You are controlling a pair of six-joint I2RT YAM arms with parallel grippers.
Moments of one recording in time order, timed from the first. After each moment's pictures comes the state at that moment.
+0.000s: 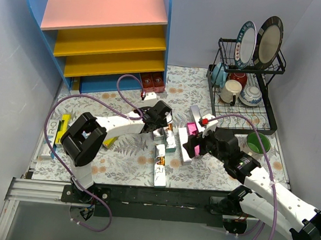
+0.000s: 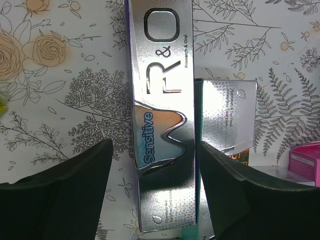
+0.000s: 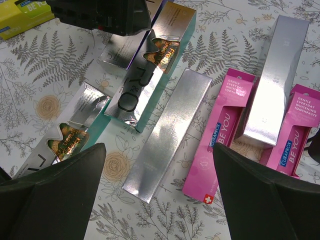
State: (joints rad) left arm -0.79 1.79 1.15 -0.31 -0.54 -0.88; right arm 0.72 0.80 0.49 -0.13 -0.04 0.13
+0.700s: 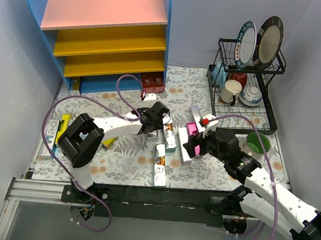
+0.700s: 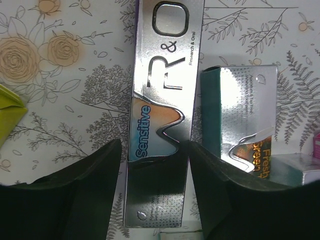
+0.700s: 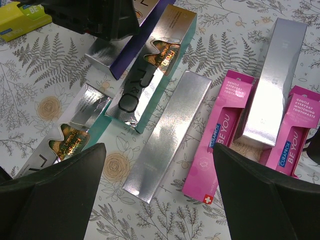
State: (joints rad) left arm -0.78 1.77 1.13 -0.31 -0.53 -0.80; right arm 0.72 0.79 0.49 -0.13 -0.04 0.12
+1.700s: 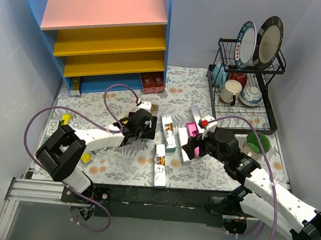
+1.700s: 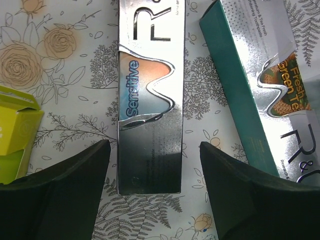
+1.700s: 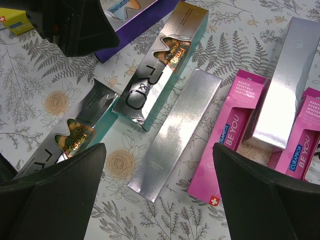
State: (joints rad) left arm -0.72 1.52 0.77 -0.03 -0.33 -0.45; right arm 0.72 0.78 0.47 -0.11 -0.08 0.12
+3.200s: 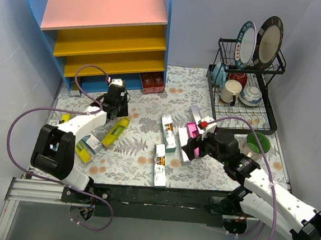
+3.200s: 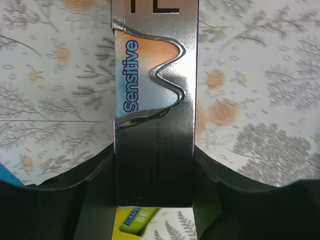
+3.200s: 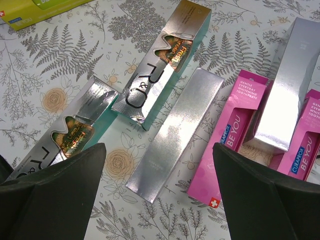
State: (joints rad) left arm -0.36 1.50 0.96 -0.26 -0.31 -0.34; right arm 0.72 0.78 0.45 -0.09 -0.09 0.10
